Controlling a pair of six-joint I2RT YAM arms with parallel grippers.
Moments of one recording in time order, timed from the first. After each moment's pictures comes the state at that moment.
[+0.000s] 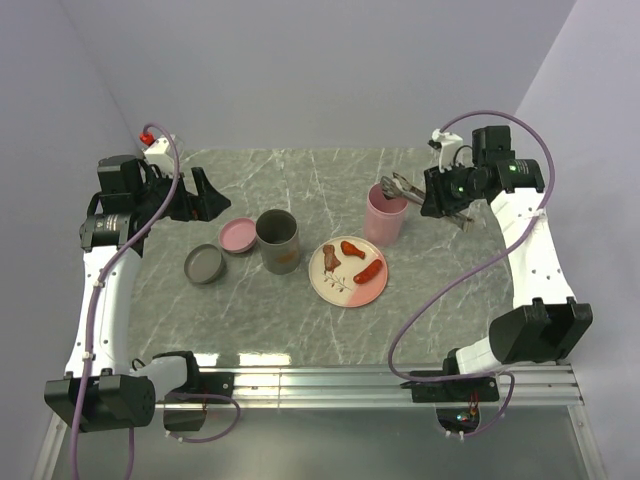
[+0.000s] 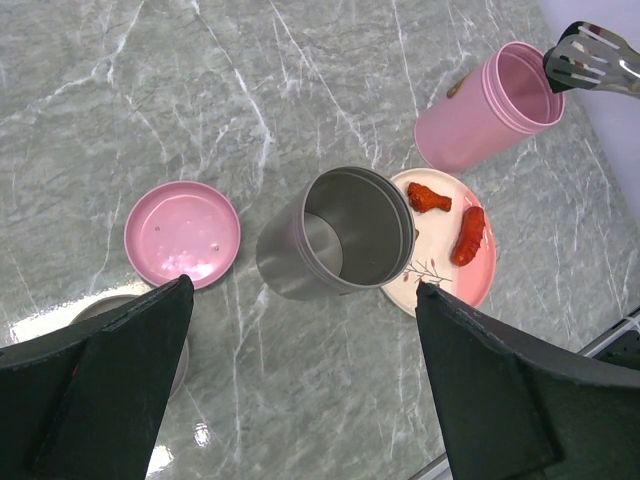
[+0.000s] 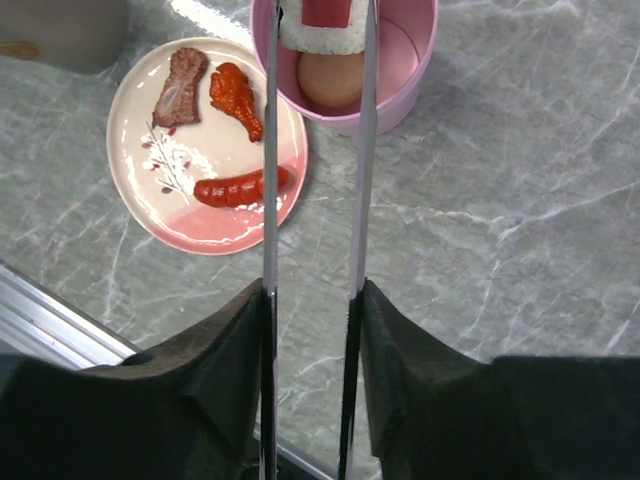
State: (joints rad) left arm 0.09 1.12 1.28 -0.67 0.61 -0.10; right arm 0.02 1.46 1.63 -1.14 -0.43 -0.33
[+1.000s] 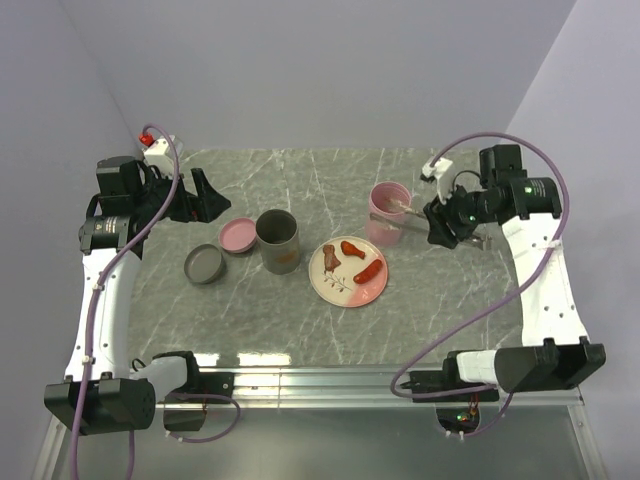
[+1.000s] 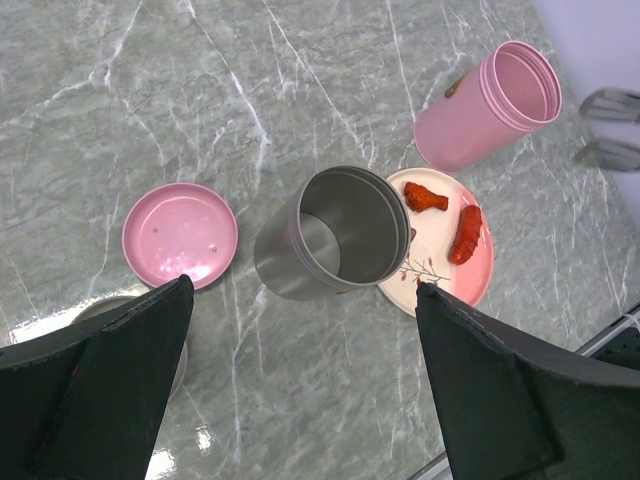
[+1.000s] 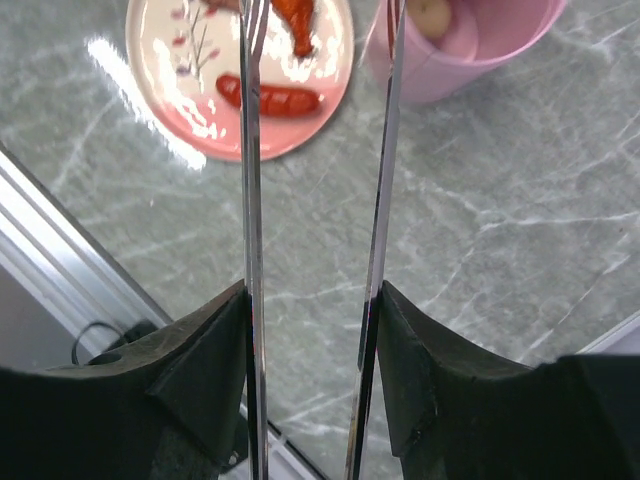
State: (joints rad) left arm 0.09 1.11 1.28 -0.67 0.62 -0.10; right arm 0.03 1.33 1.61 -1.34 -0.49 -0.72
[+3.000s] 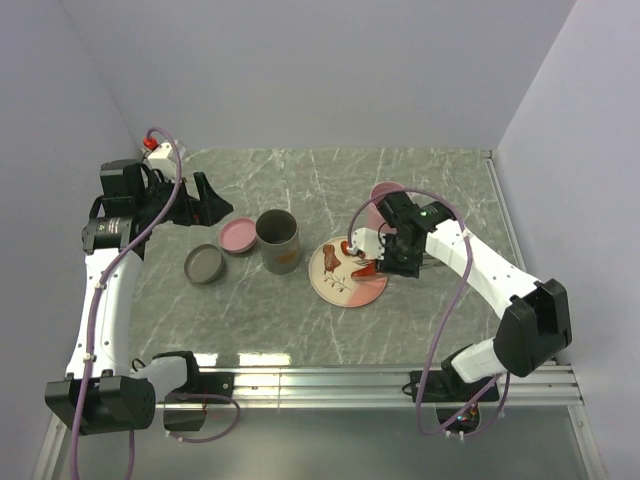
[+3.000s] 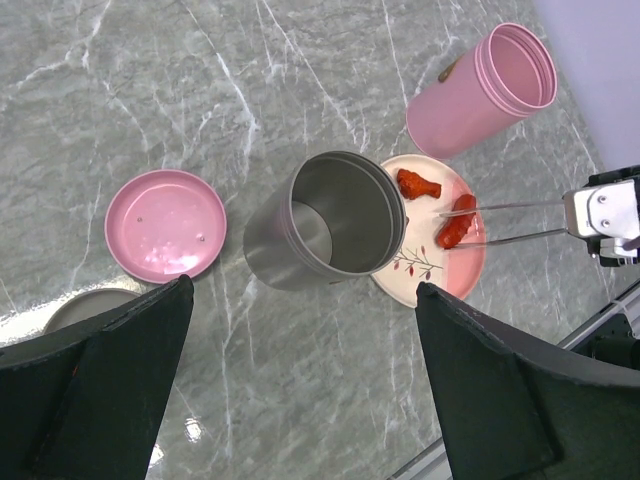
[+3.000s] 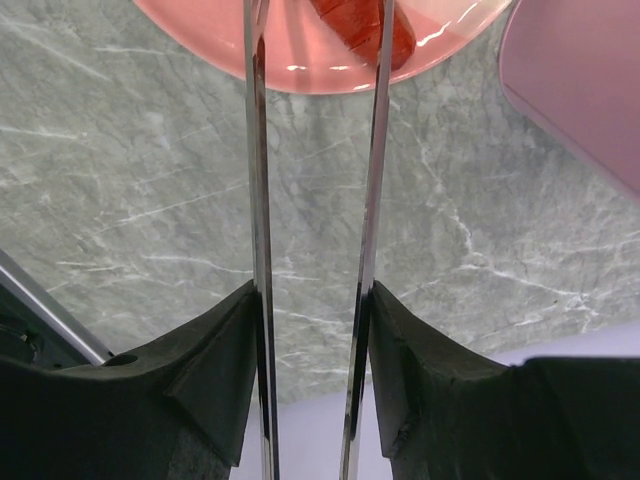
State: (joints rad) left arm 0.09 1.11 1.24 -0.67 0.64 -0.10; right arm 0.51 1.43 1.19 -1.10 0.01 -0.93
